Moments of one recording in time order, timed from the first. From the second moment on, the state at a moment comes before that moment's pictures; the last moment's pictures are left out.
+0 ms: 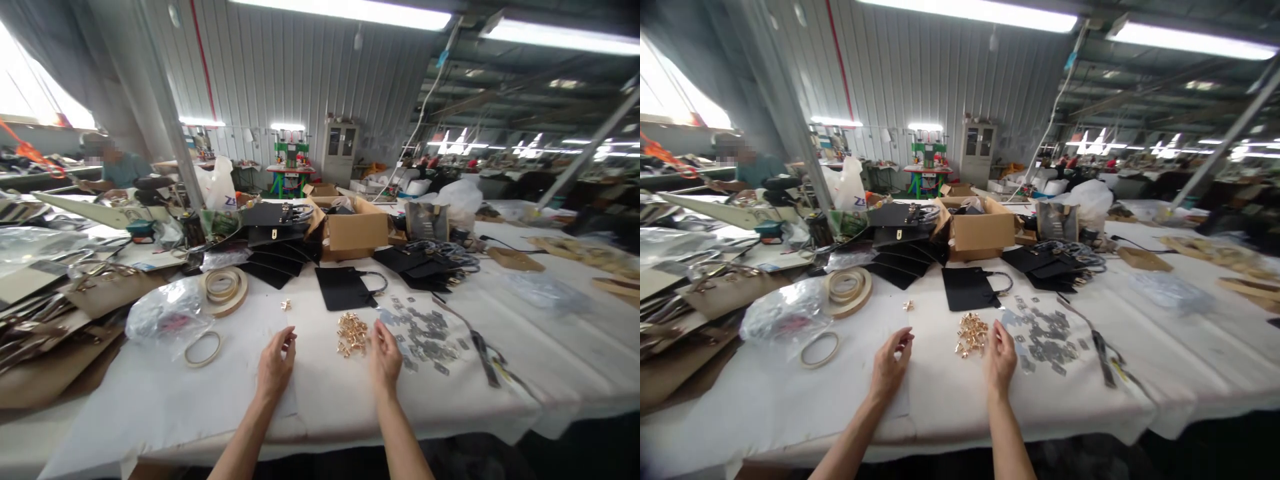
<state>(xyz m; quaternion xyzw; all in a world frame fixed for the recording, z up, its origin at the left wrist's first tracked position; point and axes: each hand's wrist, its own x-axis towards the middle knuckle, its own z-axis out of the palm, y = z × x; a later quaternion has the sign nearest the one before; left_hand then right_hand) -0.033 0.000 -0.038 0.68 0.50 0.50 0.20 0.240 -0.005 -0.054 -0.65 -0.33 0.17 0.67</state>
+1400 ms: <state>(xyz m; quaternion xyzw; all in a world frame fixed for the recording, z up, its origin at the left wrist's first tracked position) -0.161 -0.031 -0.025 0.79 0.52 0.30 0.03 0.043 0.018 -0.034 -0.45 -0.71 0.33 0.43</state>
